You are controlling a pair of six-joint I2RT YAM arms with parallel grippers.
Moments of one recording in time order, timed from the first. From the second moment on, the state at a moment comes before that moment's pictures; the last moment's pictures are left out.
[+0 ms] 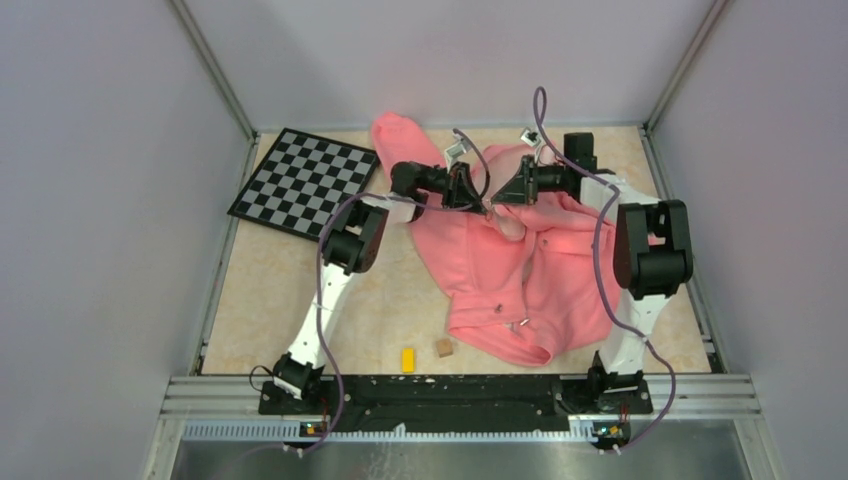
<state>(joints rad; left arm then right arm) -0.46 2.69 1.96 1.53 1.51 -1.30 0.10 1.94 1.33 -0.12 -1.29 -0.07</state>
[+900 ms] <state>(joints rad) -0.40 2.21 1.35 1.02 1.07 -0.66 0.11 1.89 1.25 0.16 -1.08 0.16</state>
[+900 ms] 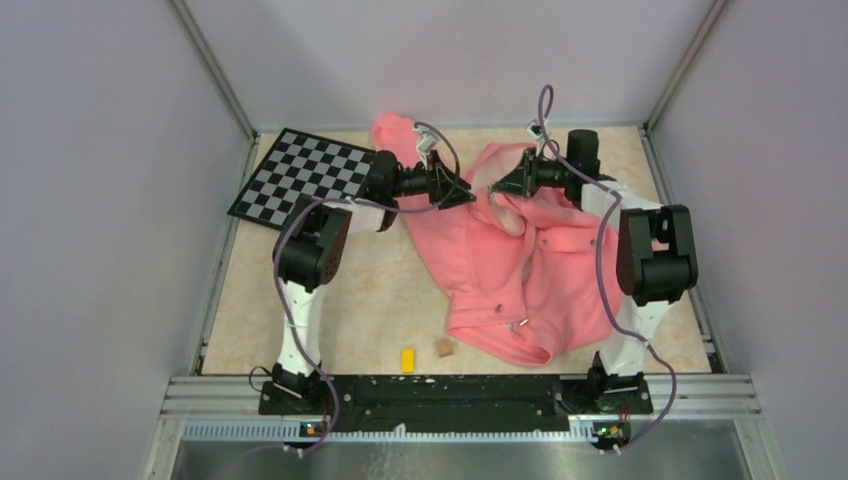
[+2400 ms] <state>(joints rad) -0.55 2.10 1.26 0.85 0.59 -0.66 0.09 1.88 1.24 0.28 -1.05 0.29</state>
